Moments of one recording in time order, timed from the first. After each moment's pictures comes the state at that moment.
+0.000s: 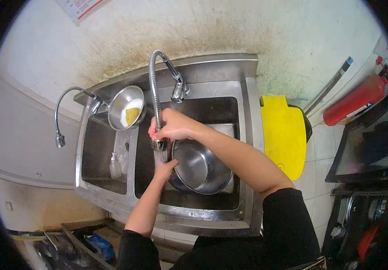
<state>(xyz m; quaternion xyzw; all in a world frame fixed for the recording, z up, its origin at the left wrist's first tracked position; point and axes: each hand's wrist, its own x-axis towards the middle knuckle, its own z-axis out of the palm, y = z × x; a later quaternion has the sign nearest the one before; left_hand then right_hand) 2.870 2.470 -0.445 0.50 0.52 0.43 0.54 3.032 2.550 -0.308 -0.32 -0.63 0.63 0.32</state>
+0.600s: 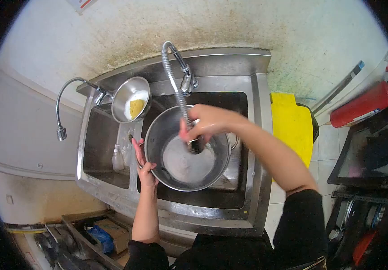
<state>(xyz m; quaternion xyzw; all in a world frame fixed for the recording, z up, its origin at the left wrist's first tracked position) 2.845 2.451 -0.380 0.40 0.43 0.62 0.53 3.095 2.543 -0.294 -0.35 -0.65 0.66 0.15</state>
